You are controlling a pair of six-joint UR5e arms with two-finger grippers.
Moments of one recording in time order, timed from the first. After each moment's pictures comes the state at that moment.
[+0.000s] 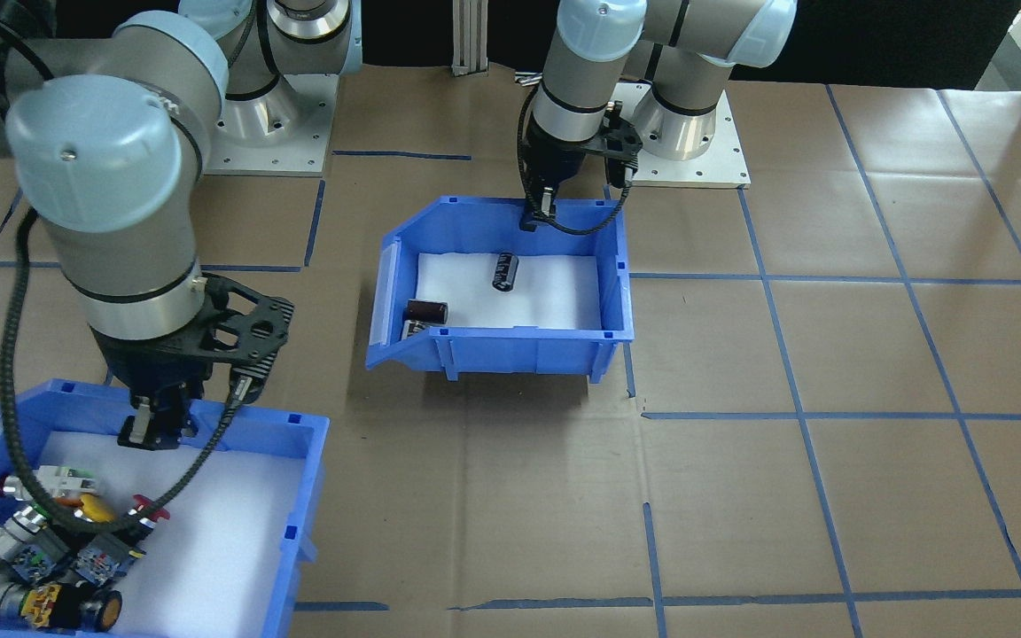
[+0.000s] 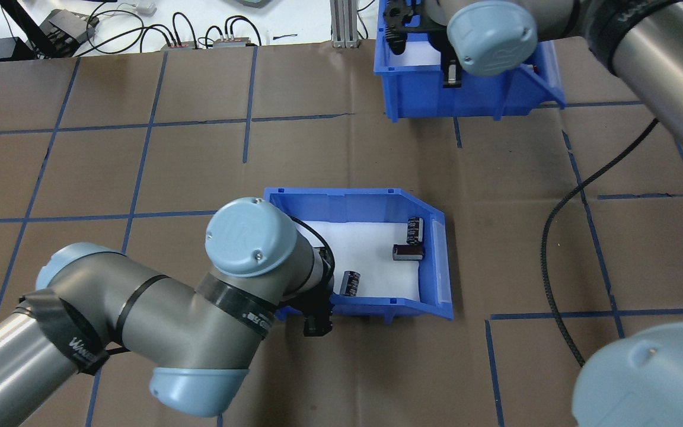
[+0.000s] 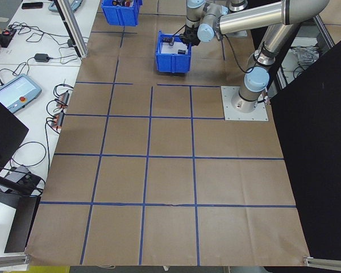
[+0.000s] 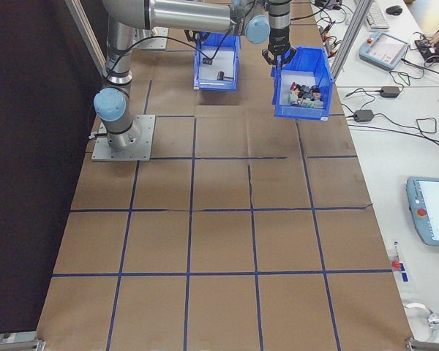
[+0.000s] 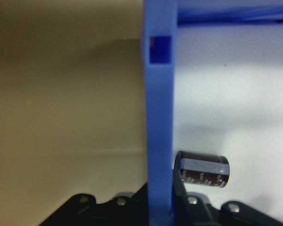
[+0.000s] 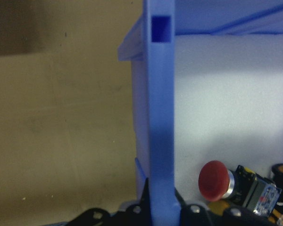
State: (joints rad) left arm -1.83 -1.42 -2.16 -1.08 1.44 -1.78; right arm 1.62 -1.26 1.42 -1.90 -1.75 -1.44
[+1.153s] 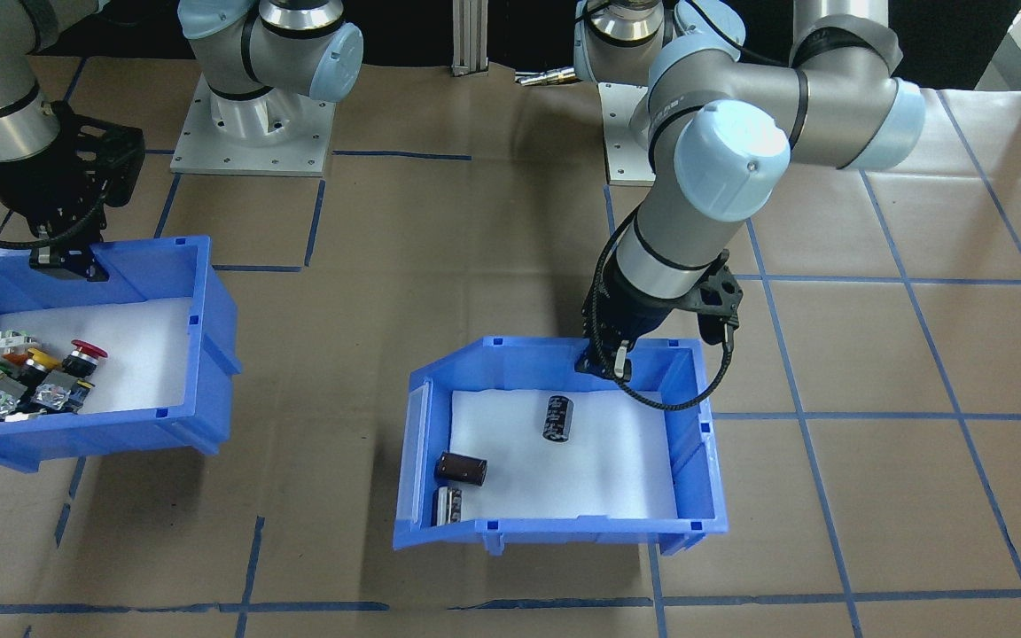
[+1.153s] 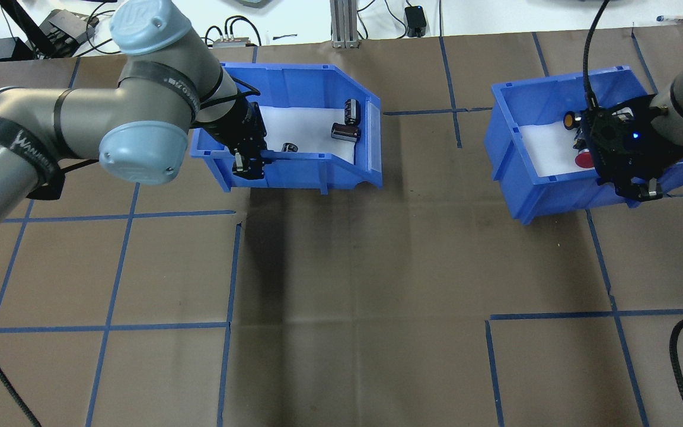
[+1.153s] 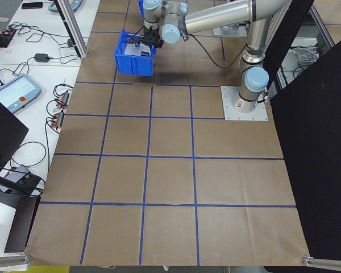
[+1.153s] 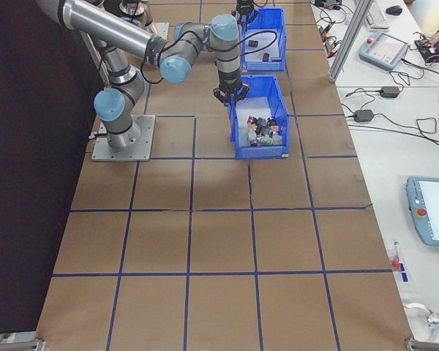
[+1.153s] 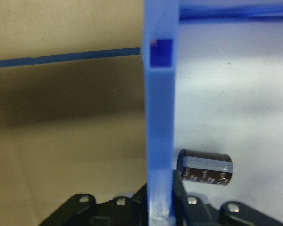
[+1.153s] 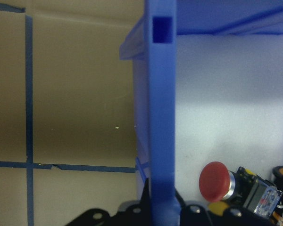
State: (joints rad) left arm -1.68 -1.84 -1.68 -1.11 1.39 -1.64; right arm 1.24 -1.71 2.00 -2.00 -1.57 -2.00
